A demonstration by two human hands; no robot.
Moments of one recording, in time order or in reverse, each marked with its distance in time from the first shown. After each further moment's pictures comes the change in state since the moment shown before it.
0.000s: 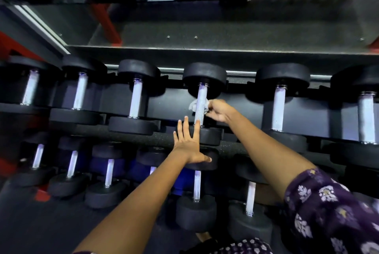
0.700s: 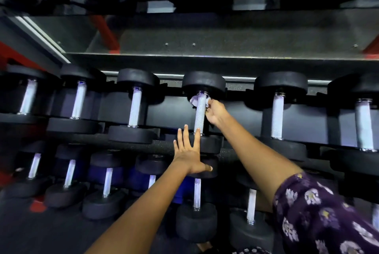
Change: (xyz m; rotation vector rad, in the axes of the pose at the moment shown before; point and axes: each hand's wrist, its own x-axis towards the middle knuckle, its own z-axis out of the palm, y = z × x) left_hand -0.001 0.002 0.001 0.002 0.001 -0.013; right_hand 0.003 -0.020 0.020 0.536 0.237 -0.155
